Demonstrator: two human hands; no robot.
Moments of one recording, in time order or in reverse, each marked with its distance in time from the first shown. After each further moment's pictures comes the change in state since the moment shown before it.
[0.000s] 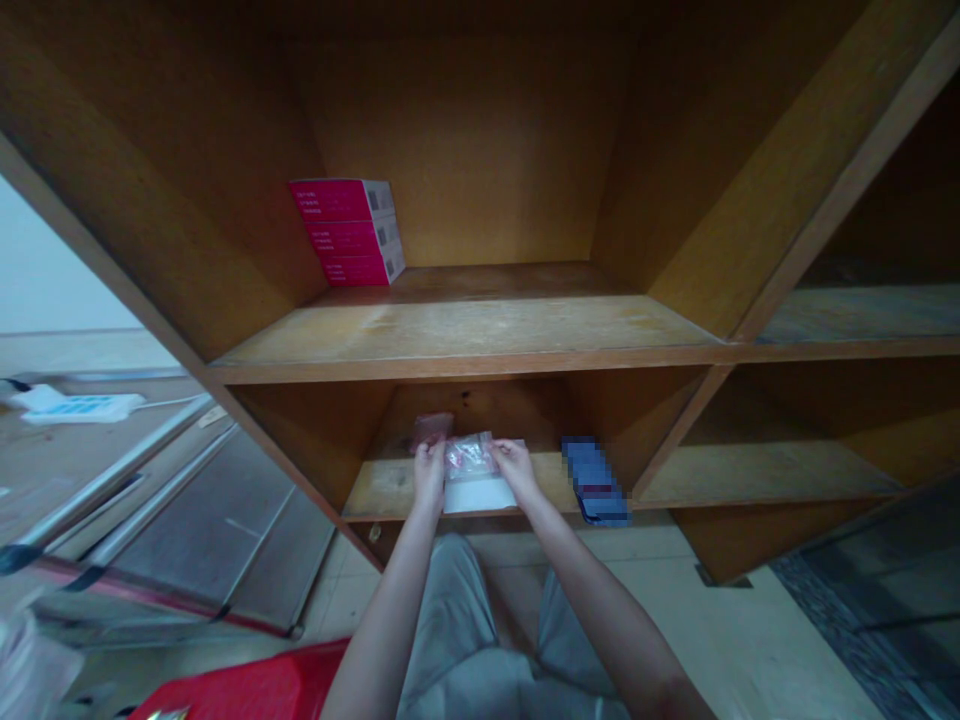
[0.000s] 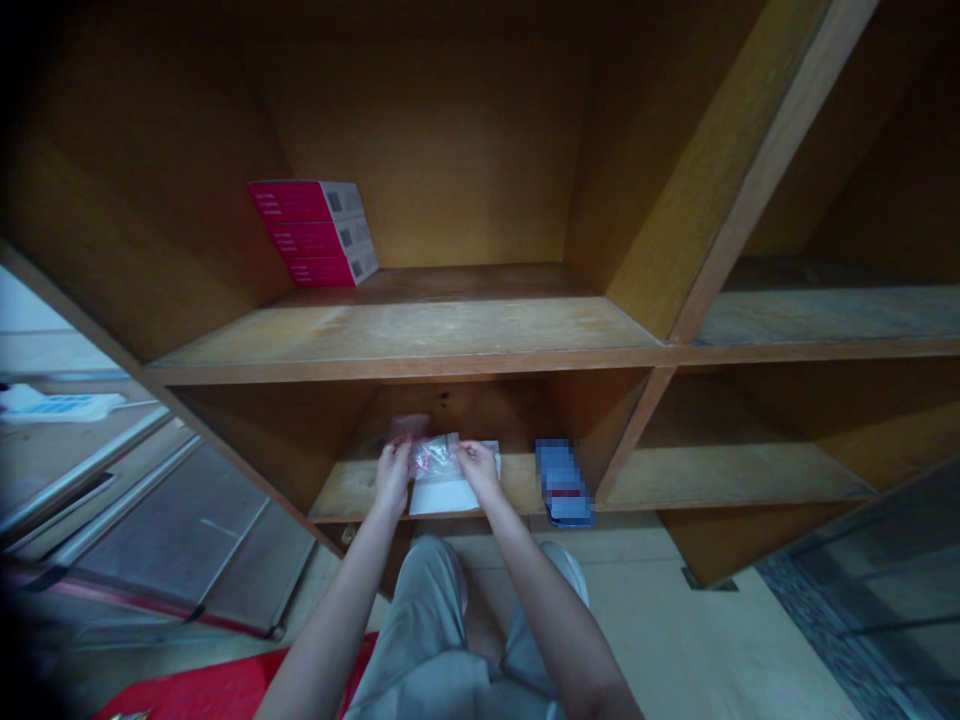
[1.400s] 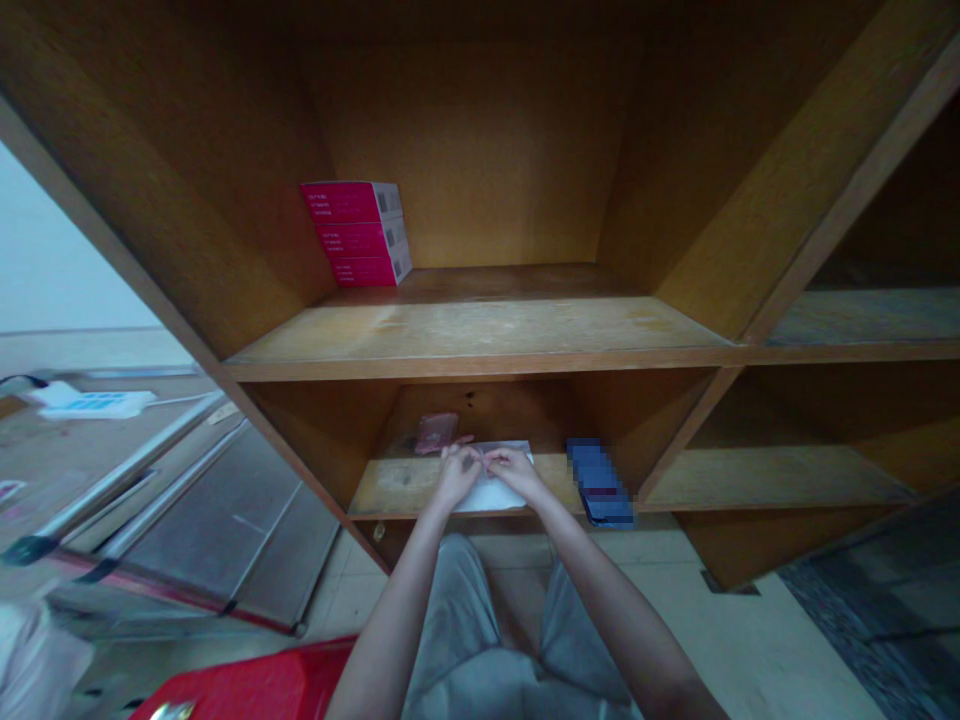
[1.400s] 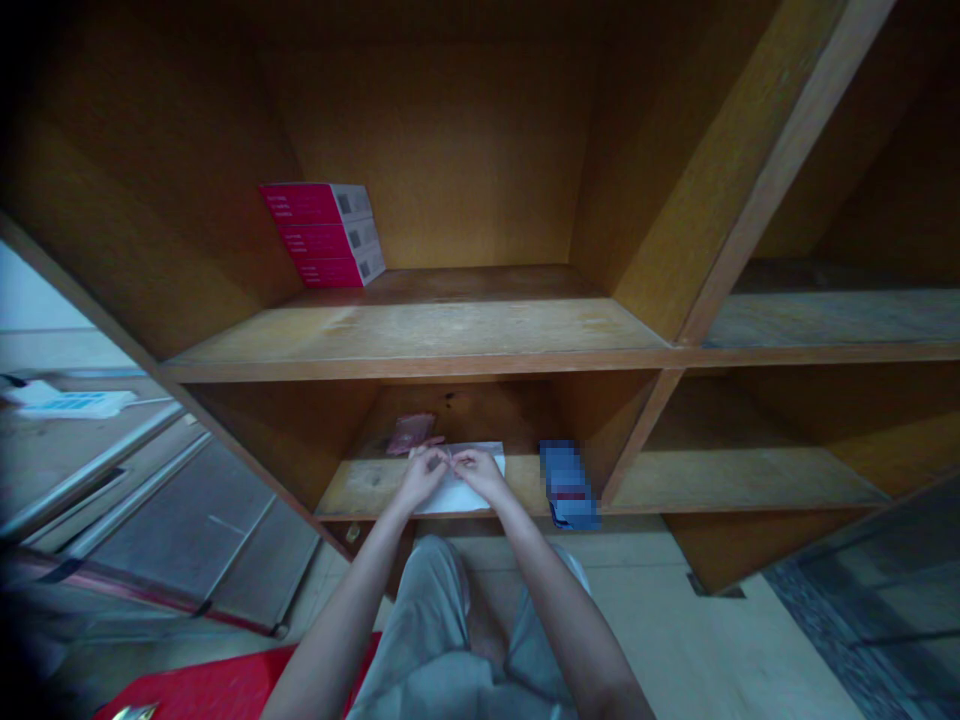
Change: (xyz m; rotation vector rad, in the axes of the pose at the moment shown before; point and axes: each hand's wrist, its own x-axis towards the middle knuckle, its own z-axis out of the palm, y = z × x) left_hand -0.007 0.002 0.004 0.601 -0.384 0.447; right_hand 0.004 0.014 -0.009 -0.113 -0.321 -0.059
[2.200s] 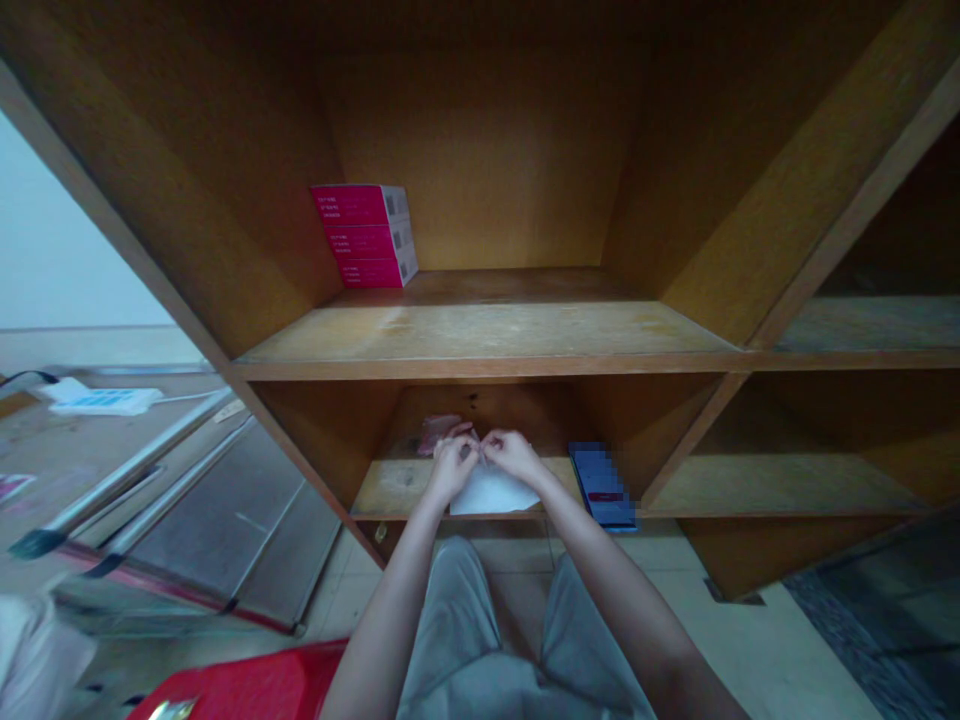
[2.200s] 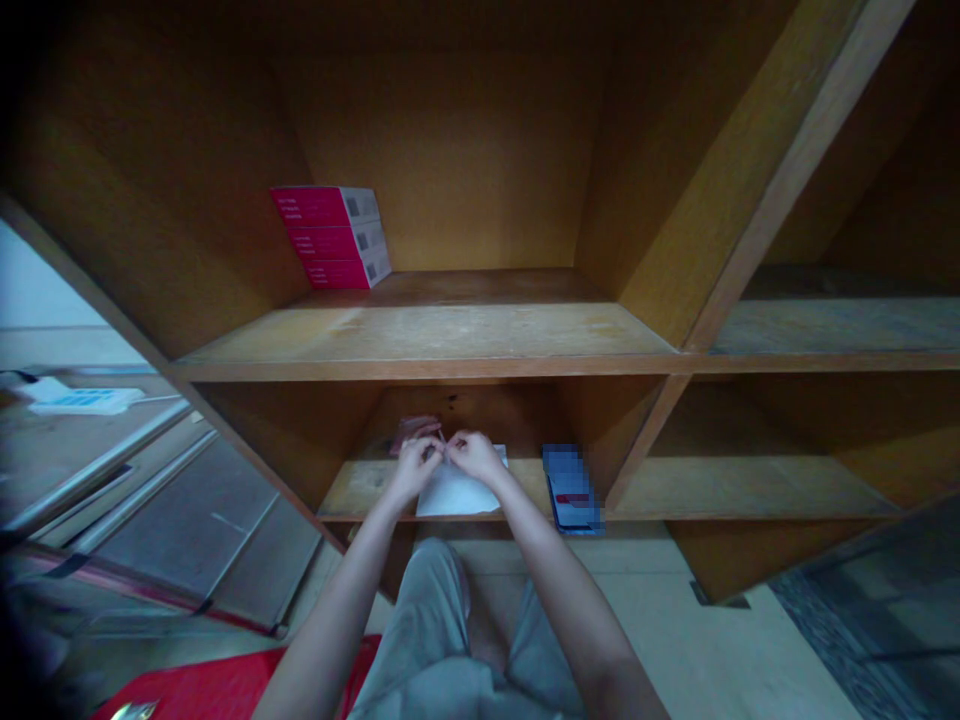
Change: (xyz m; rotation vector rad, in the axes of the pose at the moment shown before) left_hand 0.010 0.018 -0.028 0.056 0.050 0.047; right_hand 0.016 -0.066 0.000 -0.419 -0.095 -0.151
